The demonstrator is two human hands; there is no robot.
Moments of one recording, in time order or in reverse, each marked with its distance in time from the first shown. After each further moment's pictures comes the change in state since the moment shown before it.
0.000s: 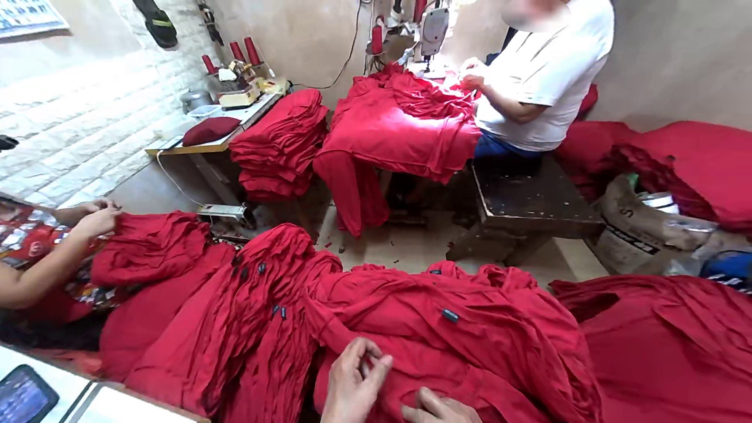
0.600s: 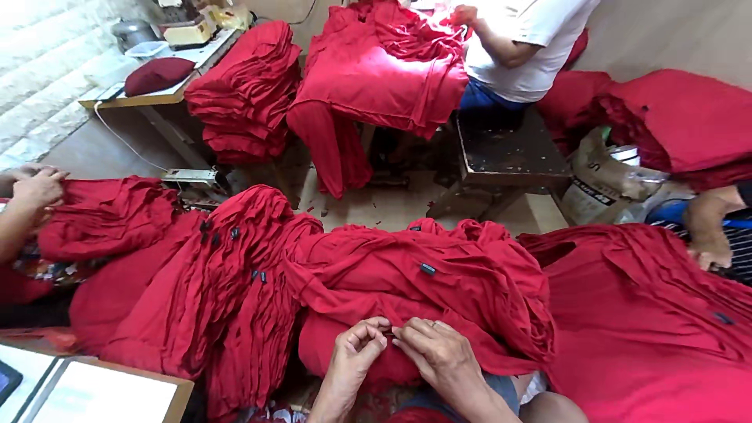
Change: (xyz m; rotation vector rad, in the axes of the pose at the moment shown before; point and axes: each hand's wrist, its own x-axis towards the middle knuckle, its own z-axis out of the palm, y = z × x) left_hand -0.024 -0.015 0.035 -0.719 -0.173 -0.103; right_hand 0.017 0.007 -0.012 -0.235 0.268 0.044
